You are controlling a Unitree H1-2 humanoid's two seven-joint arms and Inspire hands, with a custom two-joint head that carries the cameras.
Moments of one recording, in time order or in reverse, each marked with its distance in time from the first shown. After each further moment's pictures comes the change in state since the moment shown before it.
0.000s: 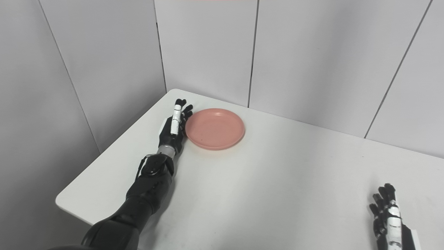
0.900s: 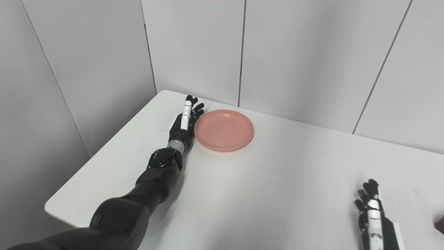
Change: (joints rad) left arm -0.163 -0.028 -0.017 0.265 -0.002 -0.055 -0.084; right arm 0.012 0.034 0.016 -0.018 -0.024 0.017 -0.027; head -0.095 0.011
